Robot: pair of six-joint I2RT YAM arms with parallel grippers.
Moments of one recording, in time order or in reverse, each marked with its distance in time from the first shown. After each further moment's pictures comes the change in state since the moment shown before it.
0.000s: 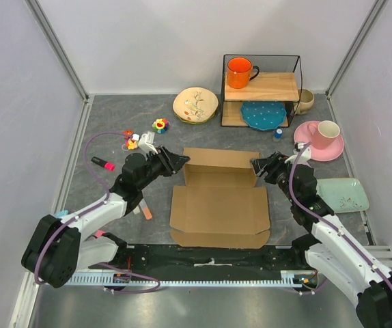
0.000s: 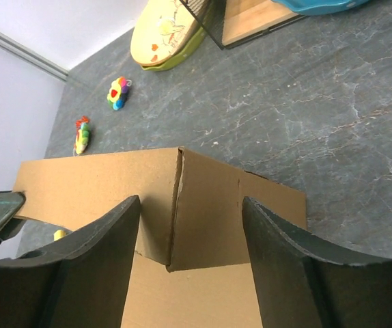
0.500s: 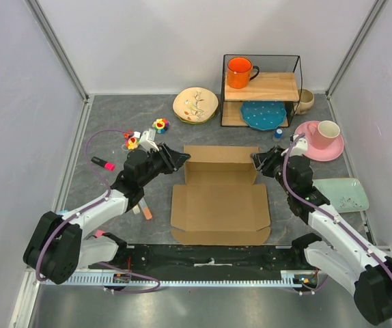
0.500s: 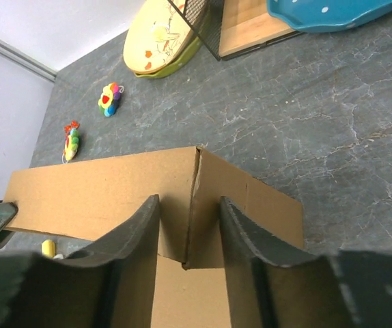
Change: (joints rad) left arm 0.000 0.026 0.050 -0.058 -0.016 0.000; right arm -0.002 0.140 0.113 -0.018 0.019 -0.050
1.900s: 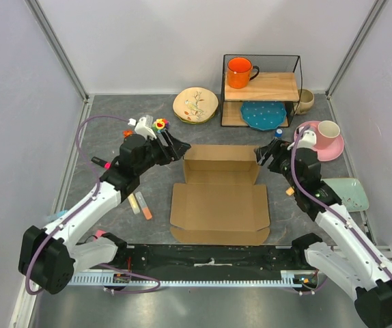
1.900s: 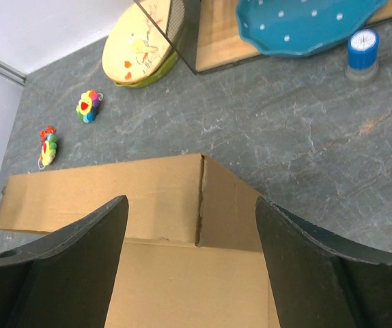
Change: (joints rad) left arm -0.002 -0.073 0.247 -0.416 -0.060 0.027; right arm -0.006 -0.063 0.147 -0.247 0.070 -0.060
